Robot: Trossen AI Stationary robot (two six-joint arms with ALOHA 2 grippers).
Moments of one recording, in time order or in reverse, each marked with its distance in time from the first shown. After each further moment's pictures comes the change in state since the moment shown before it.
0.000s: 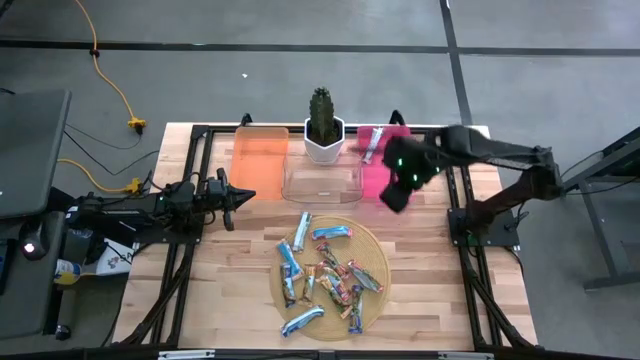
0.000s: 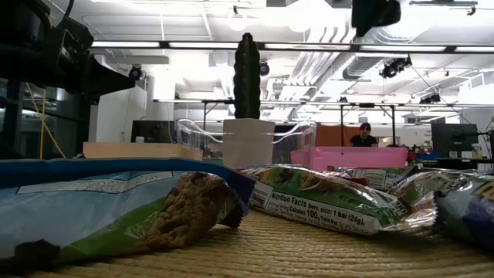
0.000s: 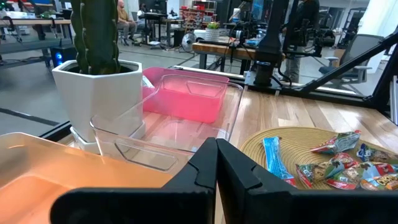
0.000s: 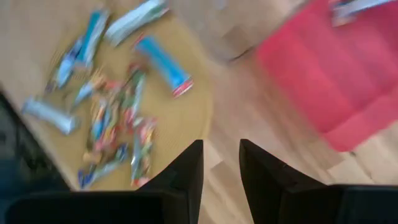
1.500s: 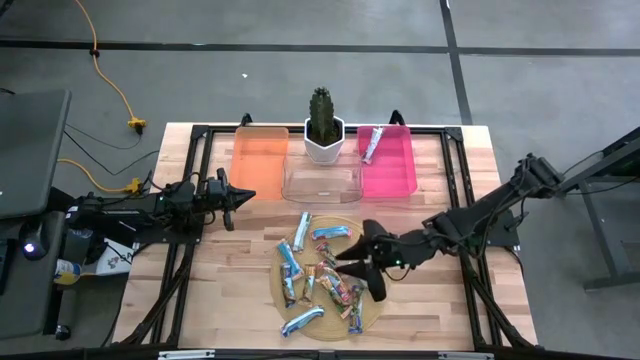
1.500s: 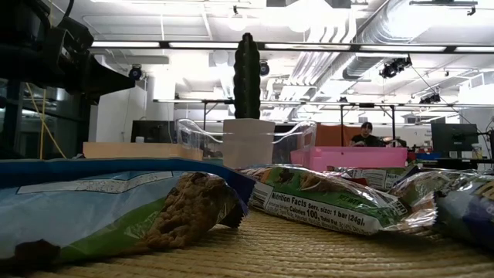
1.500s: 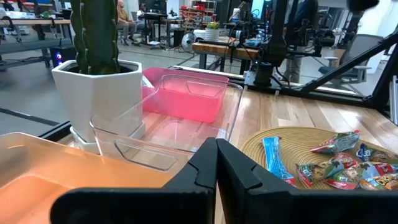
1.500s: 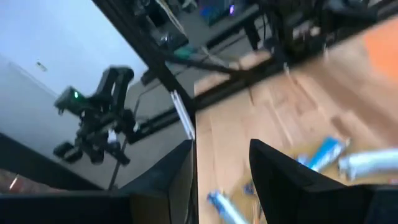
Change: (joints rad) left arm 0.000 0.000 0.000 0.000 0.000 0.000; right arm 0.588 0.016 -0.442 1.381 0.382 0.086
